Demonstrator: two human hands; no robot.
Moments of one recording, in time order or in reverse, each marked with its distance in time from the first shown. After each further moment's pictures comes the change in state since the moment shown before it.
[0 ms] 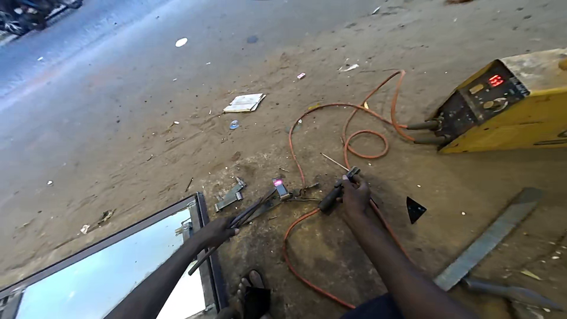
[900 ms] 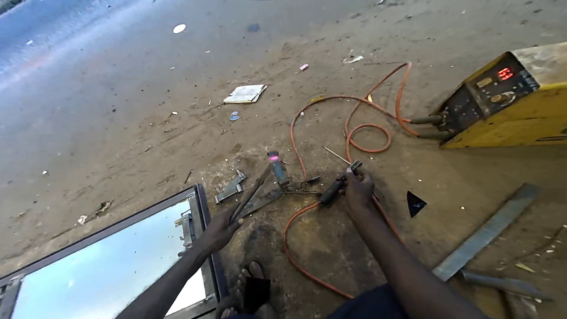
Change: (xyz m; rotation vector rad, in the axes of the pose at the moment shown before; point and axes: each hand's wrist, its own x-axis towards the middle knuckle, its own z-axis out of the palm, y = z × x) left_hand -0.029 0.012 0.033 -0.144 0.320 0.080; right_hand 0.005 0.005 -0.004 -0.003 -0.009 -0.025
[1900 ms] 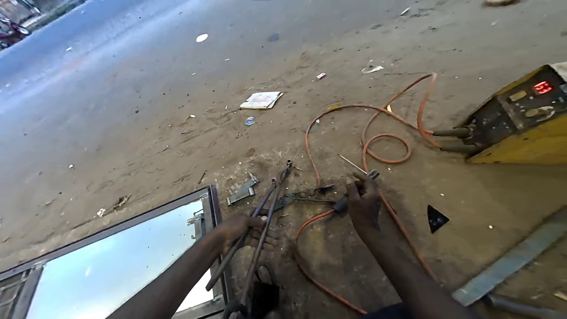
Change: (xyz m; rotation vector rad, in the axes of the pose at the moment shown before) left_hand -0.012 0.069 -0.022 -1.068 -0.421 -0.238; right_hand -0.039 -0.016 0.006 -0.272 -0.149 -0.497
